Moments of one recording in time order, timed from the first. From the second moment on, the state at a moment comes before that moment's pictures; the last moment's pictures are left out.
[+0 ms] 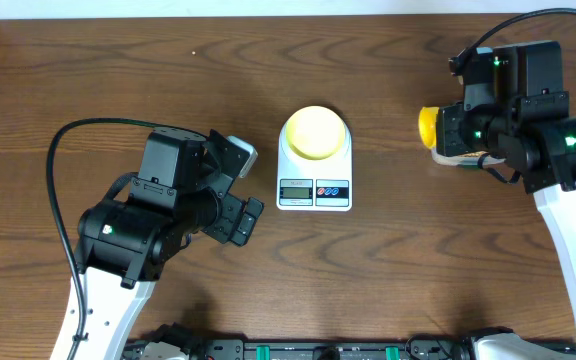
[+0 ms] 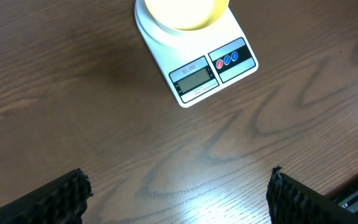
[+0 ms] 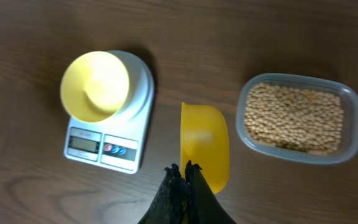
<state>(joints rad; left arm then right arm) -0.32 1.09 1.23 -1.16 0.19 0.17 0.18 1.39 1.55 -1.09 -0.14 0.06</state>
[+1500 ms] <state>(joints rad) -0.32 1.09 1.23 -1.07 0.15 0.12 0.19 1.39 1.55 -0.95 -0.19 0.06</state>
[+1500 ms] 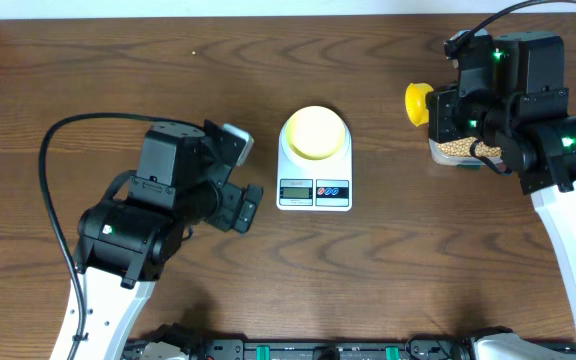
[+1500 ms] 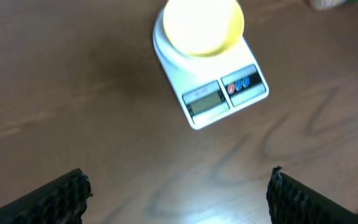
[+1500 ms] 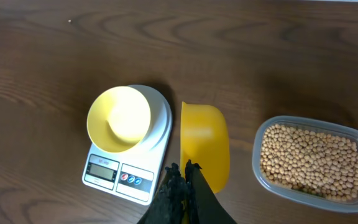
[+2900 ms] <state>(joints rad) -0.51 1.75 1.23 -0.71 0.16 -0.15 0.19 1.39 1.55 -0.94 -0.19 0.06</state>
